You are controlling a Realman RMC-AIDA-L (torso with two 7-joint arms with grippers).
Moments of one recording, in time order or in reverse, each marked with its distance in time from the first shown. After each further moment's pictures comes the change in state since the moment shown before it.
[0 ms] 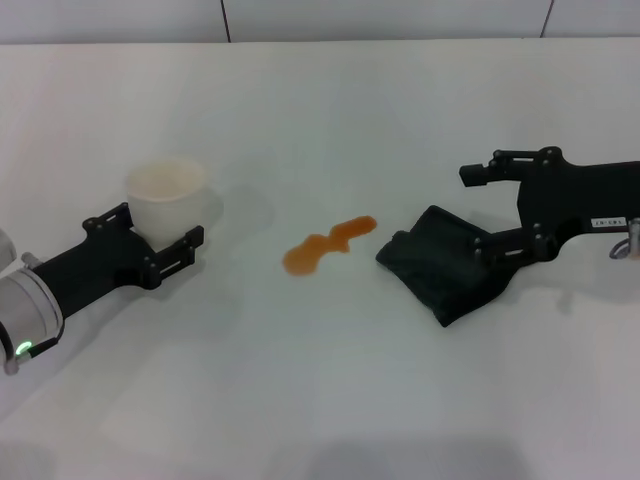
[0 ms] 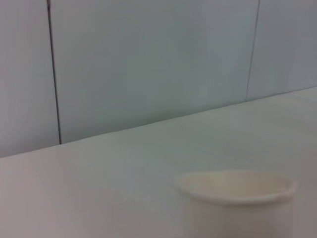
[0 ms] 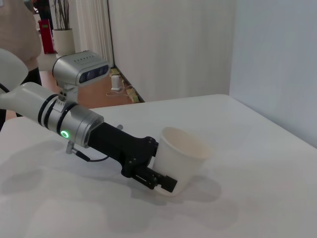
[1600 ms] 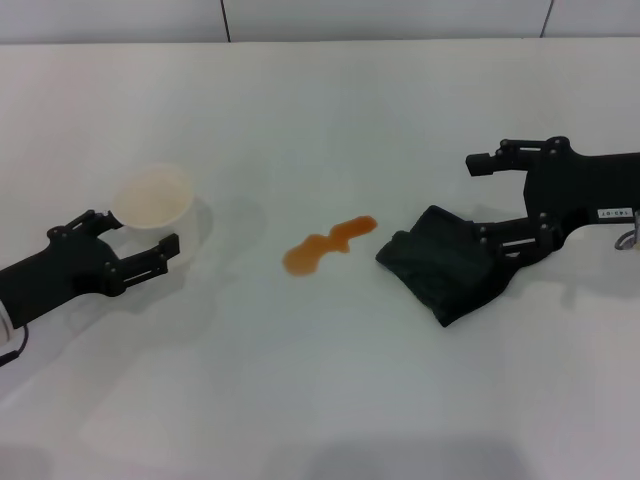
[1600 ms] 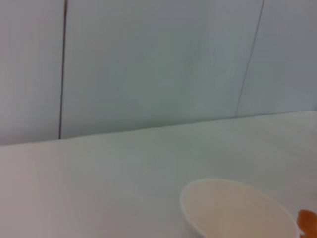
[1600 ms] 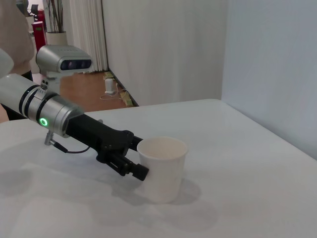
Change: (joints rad) left arm 0.009 0.002 0.000 -0.171 0.061 0.196 -0.224; right arm 0.003 -0.002 0.024 -0.004 0.001 -0.003 -0.003
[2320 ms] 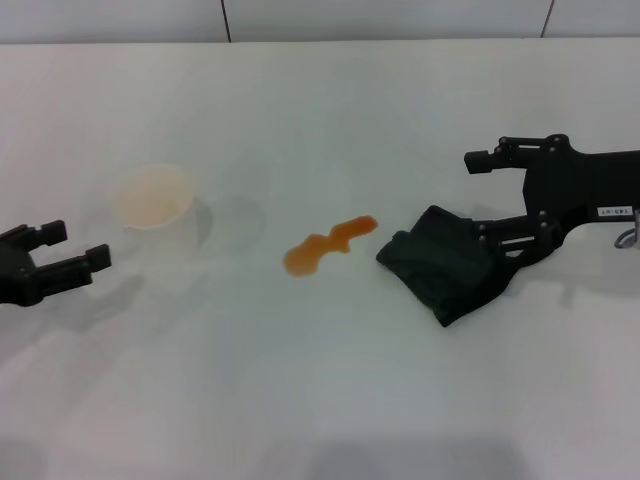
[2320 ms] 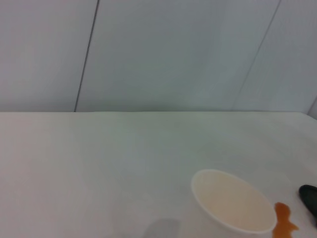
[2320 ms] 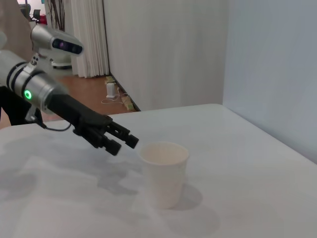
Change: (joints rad) left arm -0.012 0.031 0.002 -0.294 0.101 0.276 -0.304; right arm 0.000 0.000 0.002 0.000 0.012 -0.006 0.000
